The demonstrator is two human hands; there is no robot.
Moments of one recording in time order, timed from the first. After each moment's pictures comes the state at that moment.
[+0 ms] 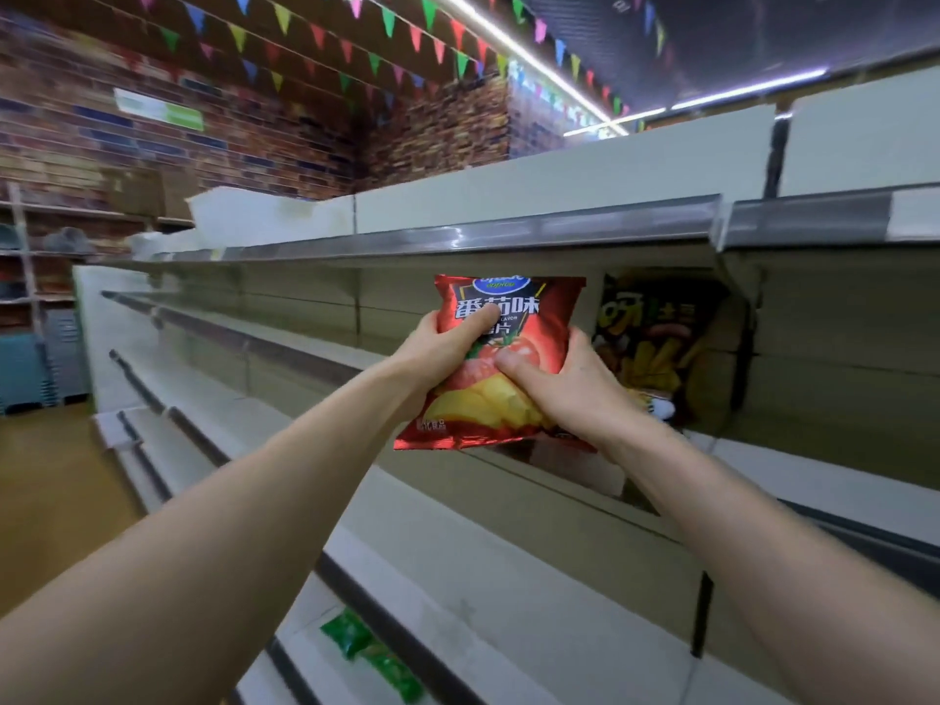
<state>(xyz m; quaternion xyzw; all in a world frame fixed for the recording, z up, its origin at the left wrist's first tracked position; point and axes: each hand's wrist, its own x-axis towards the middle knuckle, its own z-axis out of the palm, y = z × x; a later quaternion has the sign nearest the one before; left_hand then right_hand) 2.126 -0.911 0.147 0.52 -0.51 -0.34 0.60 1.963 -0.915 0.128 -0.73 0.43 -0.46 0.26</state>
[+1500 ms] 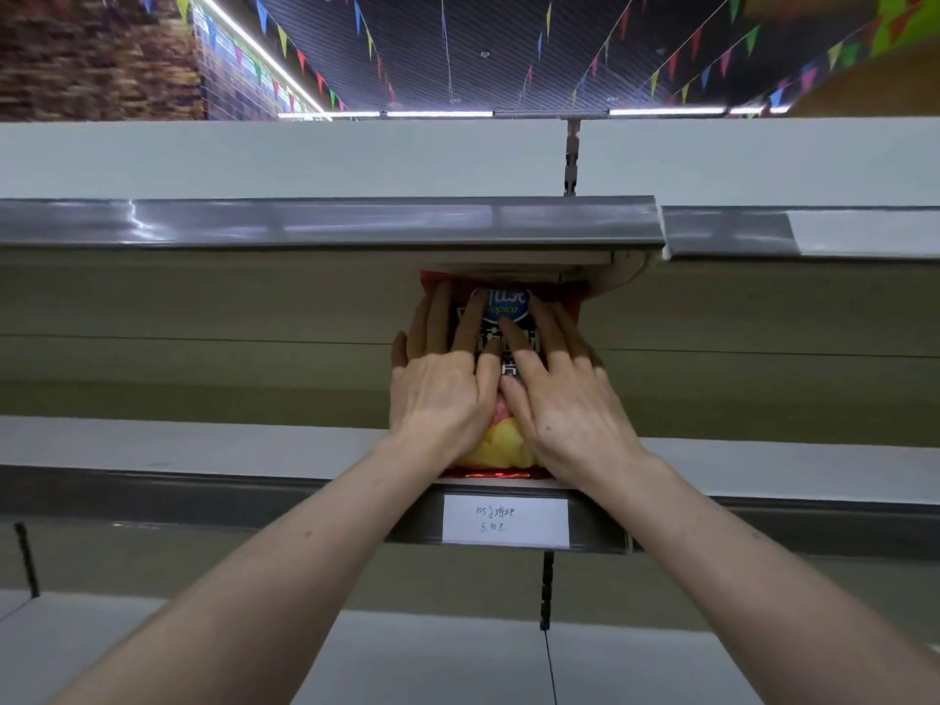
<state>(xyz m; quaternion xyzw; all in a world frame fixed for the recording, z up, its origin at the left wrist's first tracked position) 2.048 -1.016 0.123 0.43 -0.80 0.06 0.41 1.933 -0.942 0.124 -0.65 0.67 -0.23 -0.26</state>
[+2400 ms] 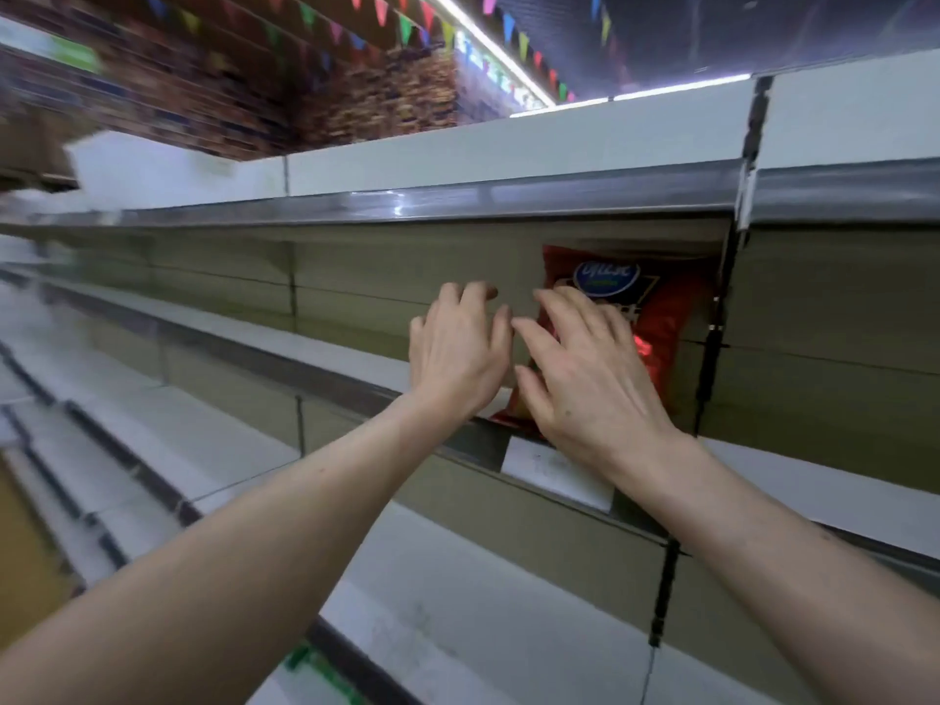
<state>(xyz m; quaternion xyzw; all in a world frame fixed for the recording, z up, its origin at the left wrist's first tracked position) 2.082 -0.956 0.128 0.60 -0.63 0.13 0.48 1.948 -0.939 0.119 -0.80 0.41 -0.33 -0.31</state>
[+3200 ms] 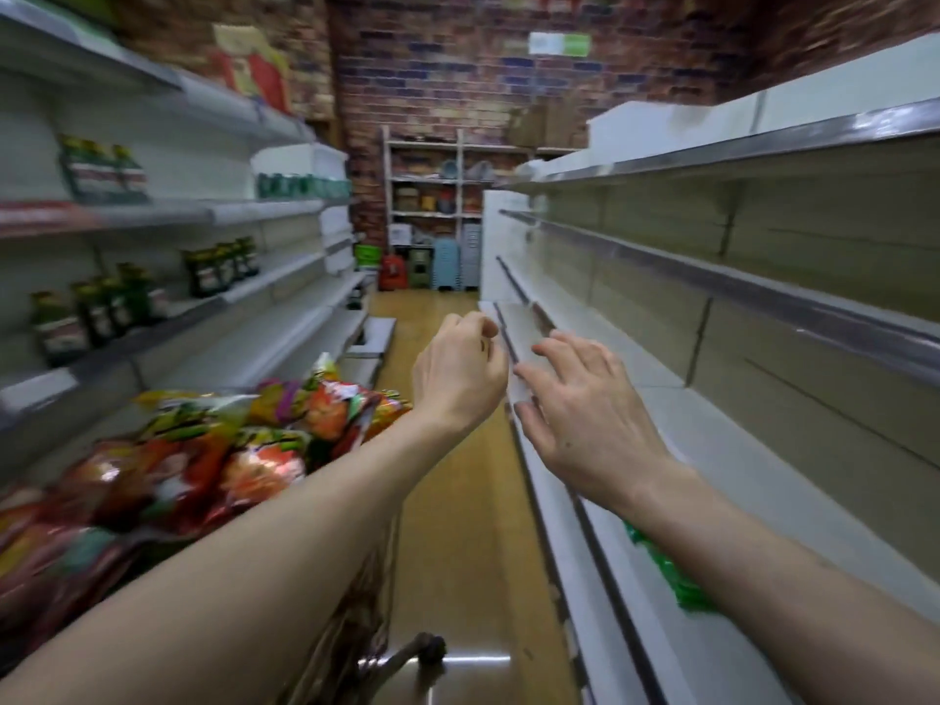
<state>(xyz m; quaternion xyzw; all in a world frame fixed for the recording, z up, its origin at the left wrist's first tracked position) 2.207 -0.597 0.038 0.85 -0.27 0.23 0.38 2.105 -0.697 0.026 -0.94 0.01 -0.34 -0.08</state>
